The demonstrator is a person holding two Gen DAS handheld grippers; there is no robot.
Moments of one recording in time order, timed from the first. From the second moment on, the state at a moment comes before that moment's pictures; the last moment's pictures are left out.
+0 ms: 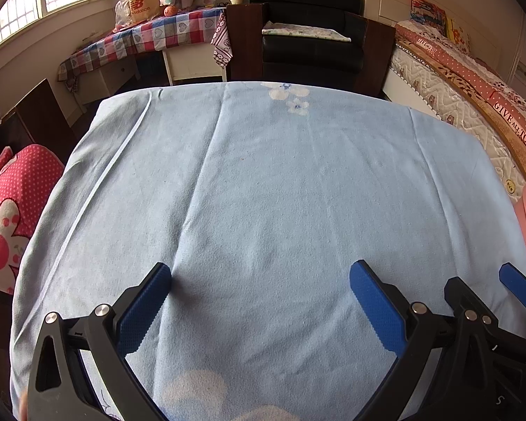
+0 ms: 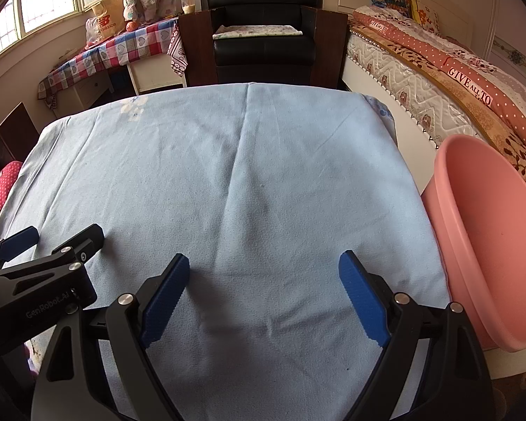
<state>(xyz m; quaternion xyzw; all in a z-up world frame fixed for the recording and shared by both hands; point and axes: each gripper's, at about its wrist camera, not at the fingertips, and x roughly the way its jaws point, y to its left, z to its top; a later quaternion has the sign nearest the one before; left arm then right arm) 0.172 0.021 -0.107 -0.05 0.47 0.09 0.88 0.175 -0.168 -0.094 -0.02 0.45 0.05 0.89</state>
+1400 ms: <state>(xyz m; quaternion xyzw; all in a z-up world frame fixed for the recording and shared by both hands) 0.076 -0.023 0.021 -0.04 0.34 0.06 0.94 0.086 -0.196 0.012 0.01 0.30 0.06 0.95</state>
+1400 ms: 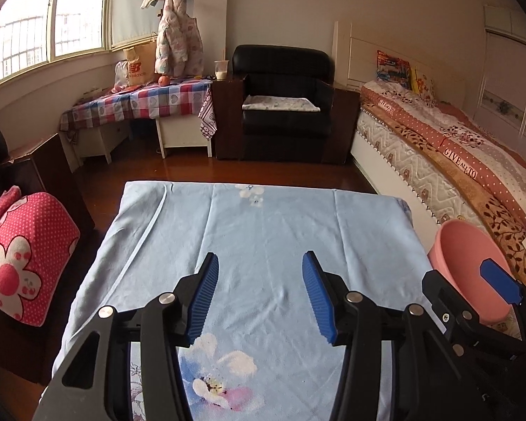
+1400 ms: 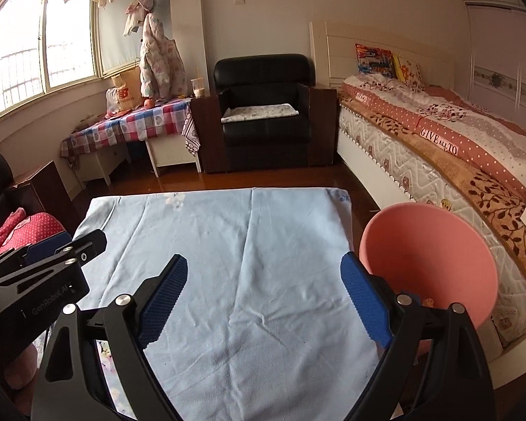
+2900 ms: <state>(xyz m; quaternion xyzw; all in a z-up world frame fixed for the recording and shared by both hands) 0.073 -0.025 0.020 -0.04 0.34 0.07 0.94 0.084 -0.189 0.008 0.00 0.31 0.05 0.95</state>
